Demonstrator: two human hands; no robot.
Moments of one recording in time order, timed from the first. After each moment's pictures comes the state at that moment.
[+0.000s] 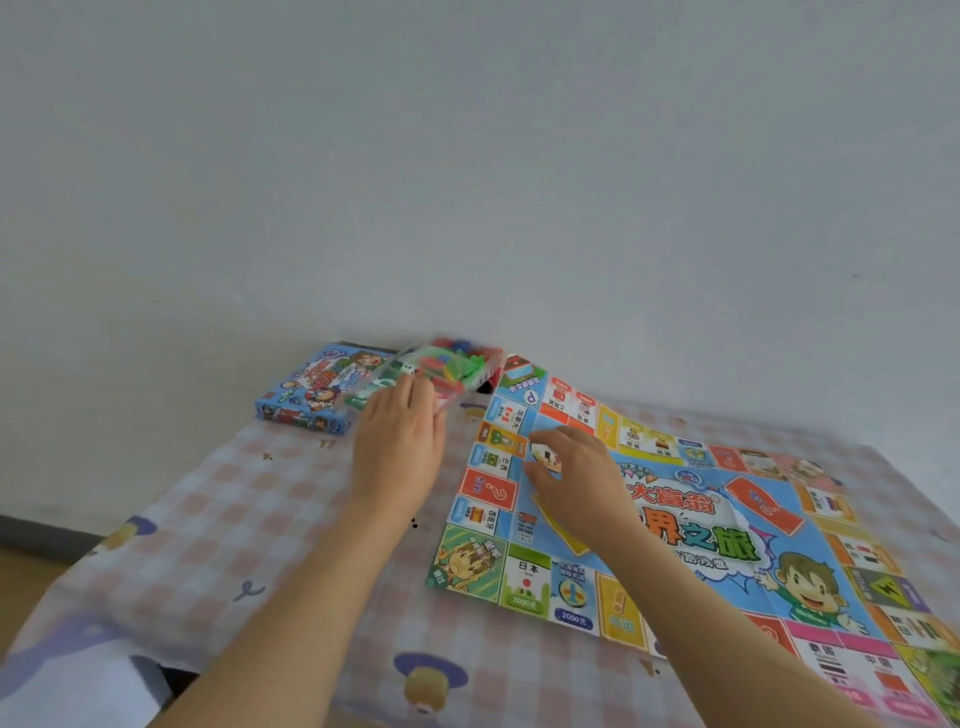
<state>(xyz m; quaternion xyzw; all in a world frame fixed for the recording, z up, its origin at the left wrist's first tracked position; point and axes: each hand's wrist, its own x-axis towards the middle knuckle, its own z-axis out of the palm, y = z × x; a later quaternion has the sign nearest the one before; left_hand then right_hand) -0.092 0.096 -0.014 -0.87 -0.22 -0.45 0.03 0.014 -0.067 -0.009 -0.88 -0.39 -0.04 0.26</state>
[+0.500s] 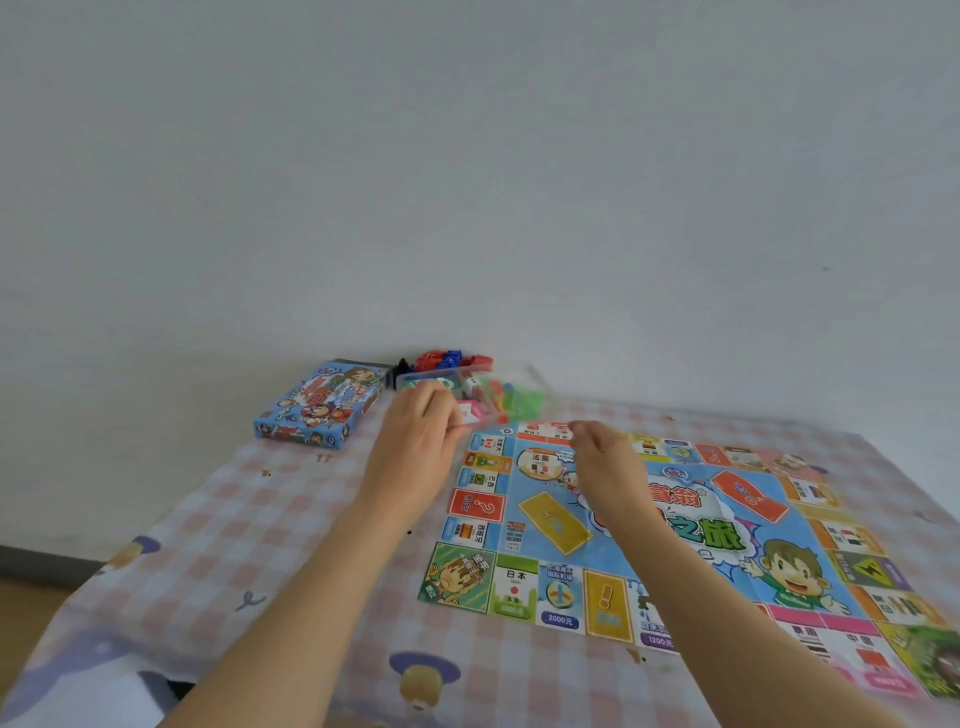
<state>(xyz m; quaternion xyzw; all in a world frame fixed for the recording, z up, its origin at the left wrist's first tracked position) -0.089 0.081 -0.002 -0.90 -0.10 -0.43 -0.05 0.024 -0.086 0.007 -0.85 -0.23 0.03 0.48</state>
